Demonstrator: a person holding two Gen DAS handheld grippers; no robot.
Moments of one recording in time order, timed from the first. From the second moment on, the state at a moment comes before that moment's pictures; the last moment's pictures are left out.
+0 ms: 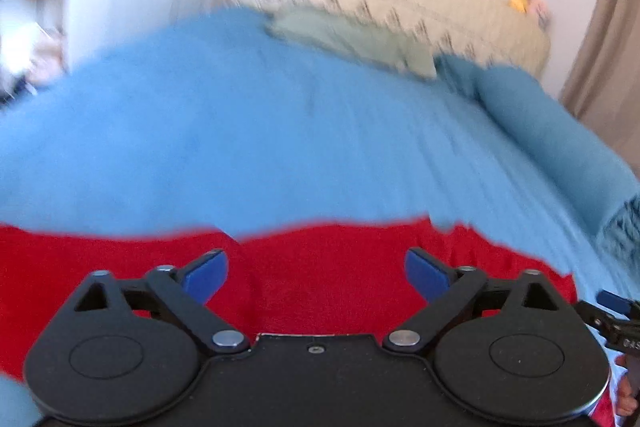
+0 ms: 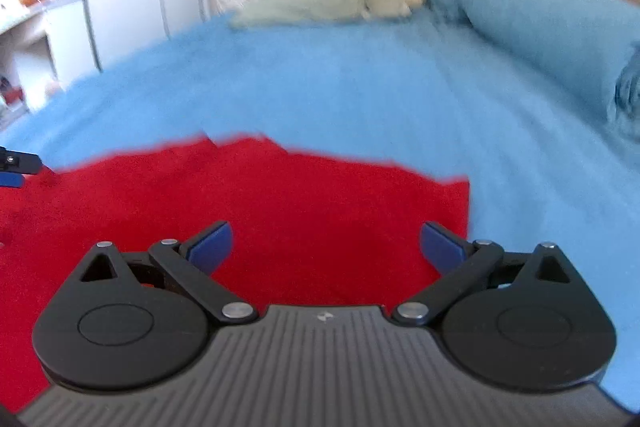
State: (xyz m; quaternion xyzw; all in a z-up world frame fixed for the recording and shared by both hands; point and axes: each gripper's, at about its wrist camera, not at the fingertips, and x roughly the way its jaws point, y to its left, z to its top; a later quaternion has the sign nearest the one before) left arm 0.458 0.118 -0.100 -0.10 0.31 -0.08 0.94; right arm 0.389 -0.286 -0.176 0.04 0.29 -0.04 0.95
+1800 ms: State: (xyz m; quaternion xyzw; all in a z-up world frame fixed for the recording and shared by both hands) left arm 0.443 0.249 -0.017 -0.23 0.21 -0.04 0.95; right arm 0.366 -0.089 -0.151 0.06 0.31 0.03 0.95
